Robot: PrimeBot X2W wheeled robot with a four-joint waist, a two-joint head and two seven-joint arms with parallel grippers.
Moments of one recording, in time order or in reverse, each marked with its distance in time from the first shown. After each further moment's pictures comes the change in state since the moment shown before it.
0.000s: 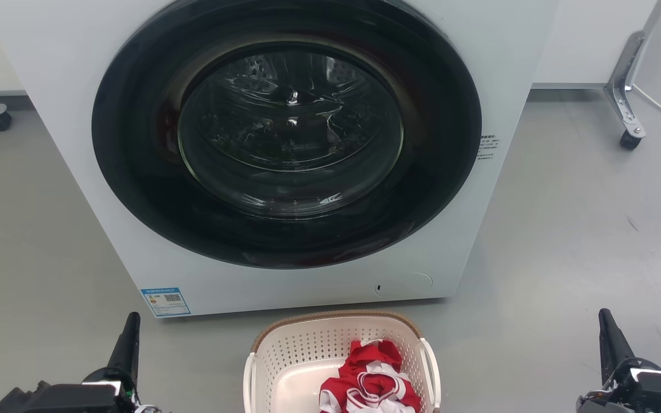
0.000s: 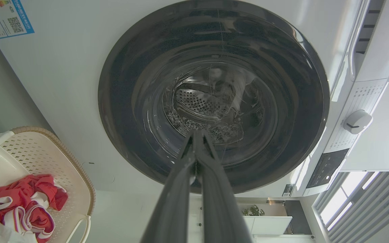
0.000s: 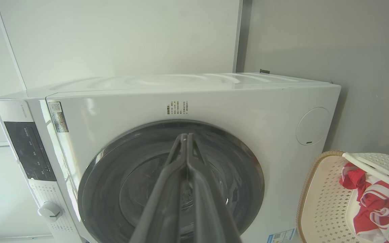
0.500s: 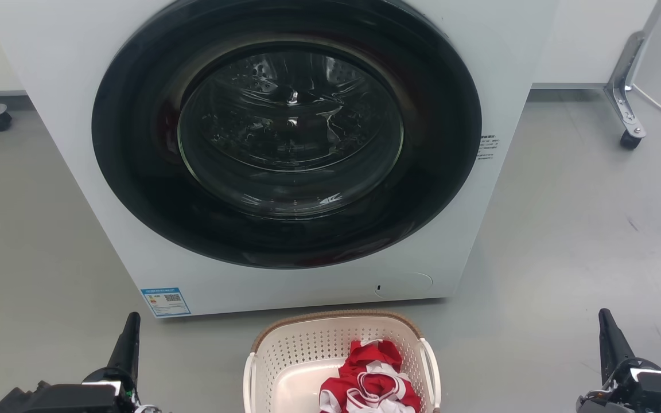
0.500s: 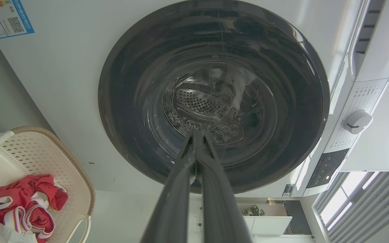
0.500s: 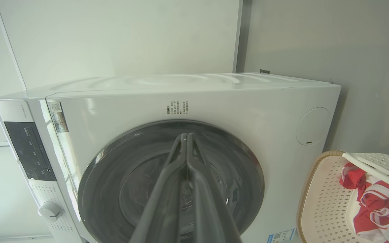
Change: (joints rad) left arm 0.000 0.000 0.000 0.000 0.000 0.000 0.000; right arm 0.000 0.000 0.000 0.000 0.000 0.000 0.000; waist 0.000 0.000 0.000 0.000
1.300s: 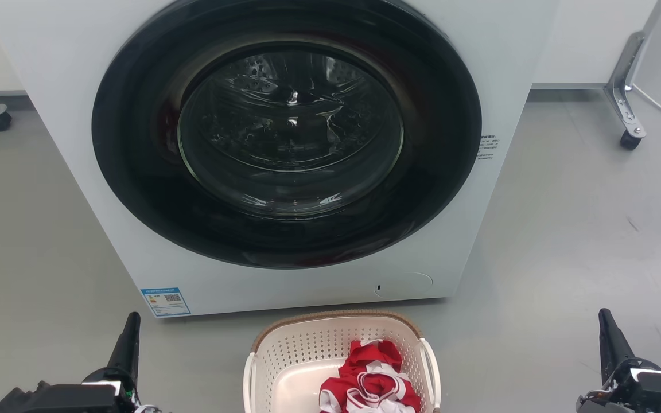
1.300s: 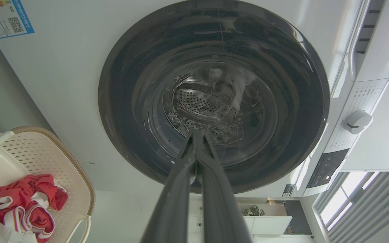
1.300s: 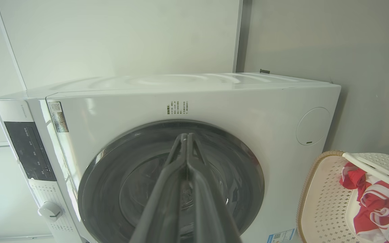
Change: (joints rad) left arm 0.000 0.000 0.000 0.000 0.000 0.000 0.000; right arm 0.000 0.000 0.000 0.000 0.000 0.000 0.000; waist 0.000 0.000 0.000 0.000
